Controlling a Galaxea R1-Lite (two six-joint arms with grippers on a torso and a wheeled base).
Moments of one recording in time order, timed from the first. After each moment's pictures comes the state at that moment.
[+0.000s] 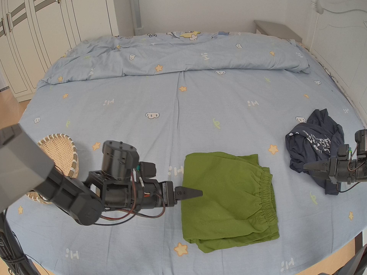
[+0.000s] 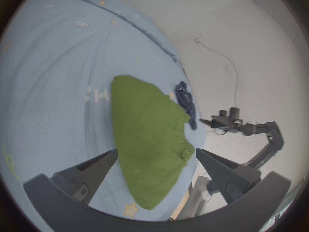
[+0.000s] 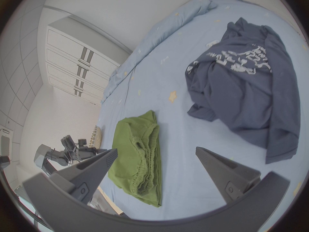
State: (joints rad) left arm -0.54 1.98 -0.77 -0.67 -0.49 -0.55; right arm -0.27 1.67 -0.66 -0.22 0.83 0.13
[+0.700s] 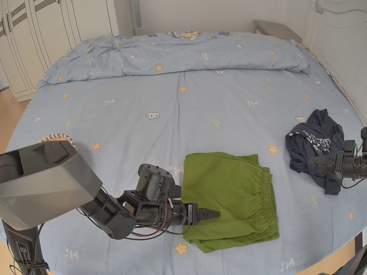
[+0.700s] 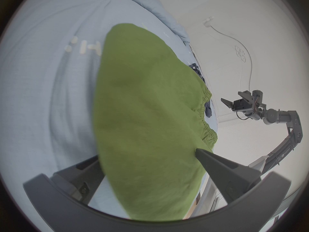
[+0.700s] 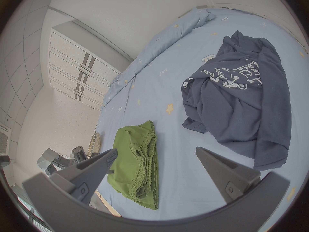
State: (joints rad) left arm -0.66 2.18 -0.83 -0.69 -0.38 -0.56; right arm -0.34 1.64 -0.68 -0.22 0.85 0.12
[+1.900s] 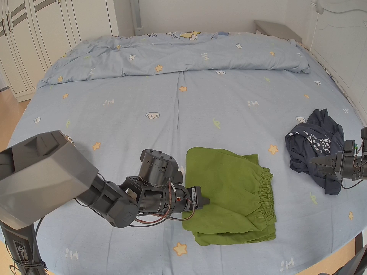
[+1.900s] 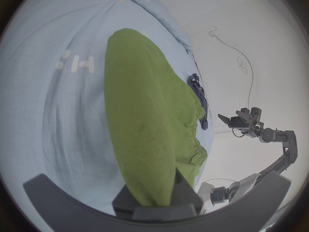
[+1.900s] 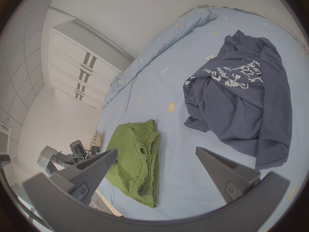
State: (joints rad) left arm -0.65 2.16 -0.95 -0.61 -0.36 -0.66; right arm -0.33 1.63 -0.67 -0.22 0.85 0.13
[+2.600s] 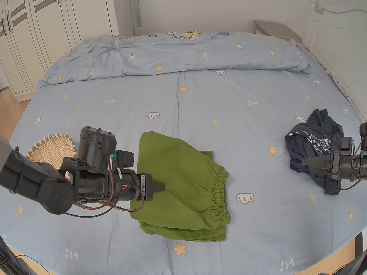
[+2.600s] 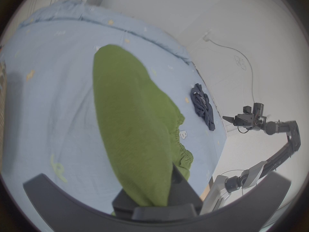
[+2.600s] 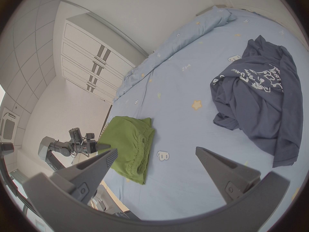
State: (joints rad) left arm -0.49 1.80 -0.78 -0.41 -0.32 -0.39; right arm -0.18 1.53 -0.65 -0.21 0.84 0.16
